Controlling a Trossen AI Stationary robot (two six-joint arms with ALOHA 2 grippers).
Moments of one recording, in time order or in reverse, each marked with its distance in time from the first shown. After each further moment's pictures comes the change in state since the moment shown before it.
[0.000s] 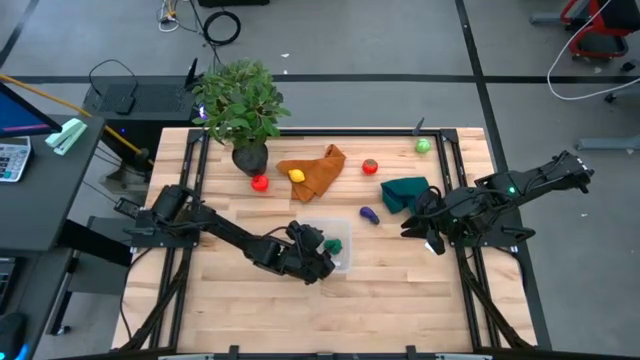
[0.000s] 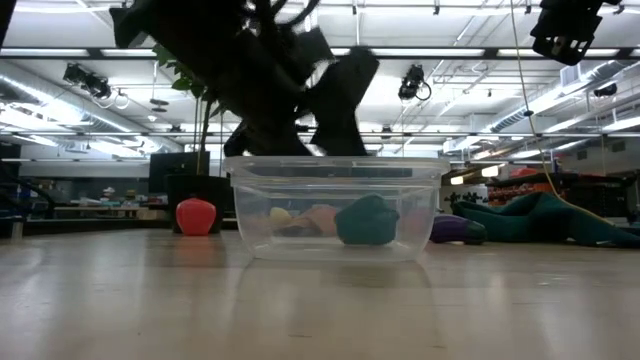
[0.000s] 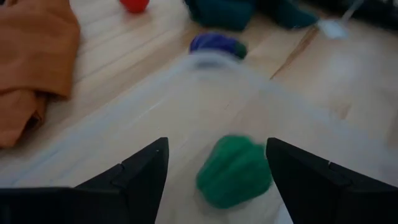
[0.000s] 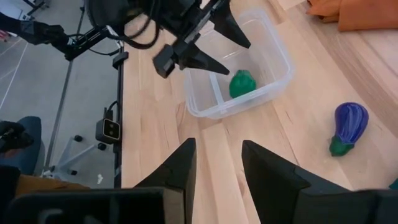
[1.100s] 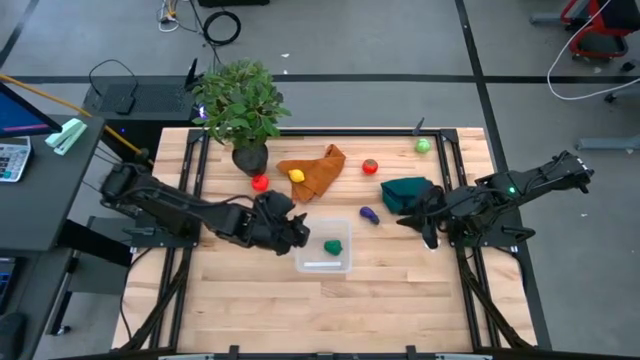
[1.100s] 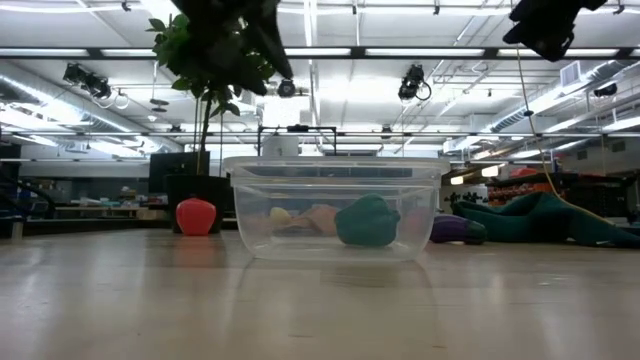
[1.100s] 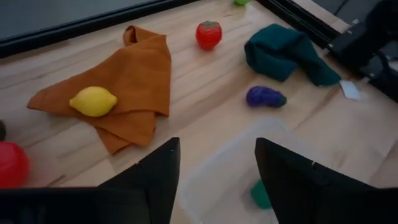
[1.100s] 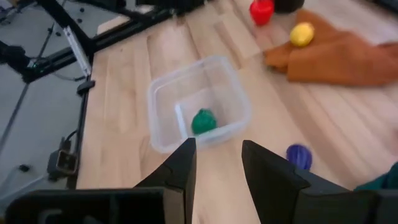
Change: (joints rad) left arm 0.056 -0.434 0.001 -0.548 0.018 -0.219; right arm 0.000 0.000 0.000 0.039 0.201 -0.109
